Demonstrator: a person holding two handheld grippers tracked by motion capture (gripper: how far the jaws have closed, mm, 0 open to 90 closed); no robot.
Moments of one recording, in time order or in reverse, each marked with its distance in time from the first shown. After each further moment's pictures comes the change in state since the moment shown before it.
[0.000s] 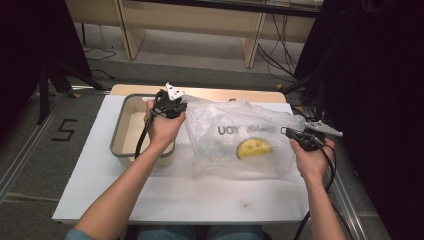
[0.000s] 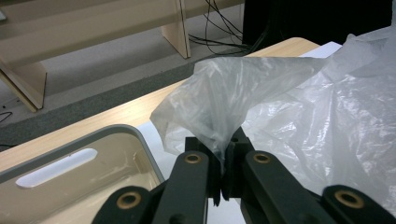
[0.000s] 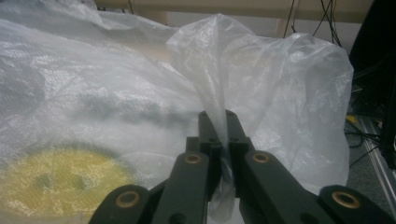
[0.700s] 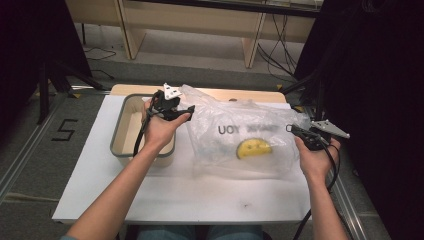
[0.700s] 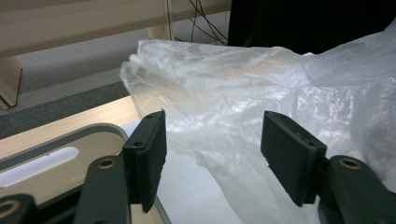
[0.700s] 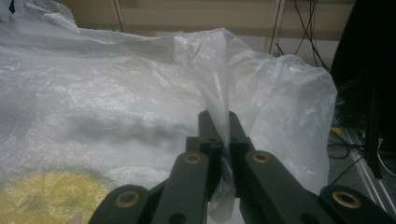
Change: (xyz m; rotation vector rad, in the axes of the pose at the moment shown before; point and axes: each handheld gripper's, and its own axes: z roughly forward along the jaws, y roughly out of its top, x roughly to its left) left arm 0.003 0.000 -0.010 -0.029 -0.066 -0.053; right arm -0.004 0.005 -0.010 -0.073 -0.044 0.012
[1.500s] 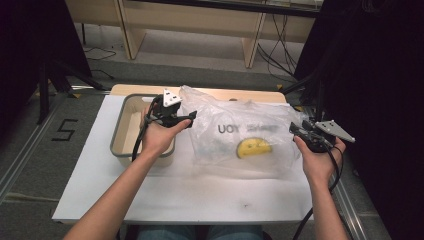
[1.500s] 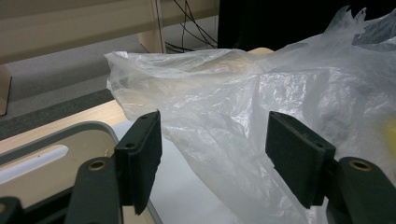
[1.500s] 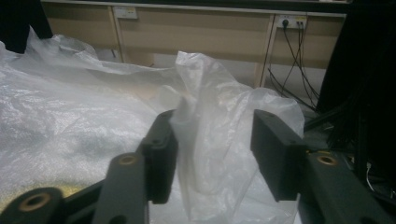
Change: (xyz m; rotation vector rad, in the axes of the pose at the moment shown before) left arm -0.012 -0.007 -0.017 -0.015 -0.035 0.025; right arm 0.000 0.003 -0.011 -0.100 -0.019 -0.037
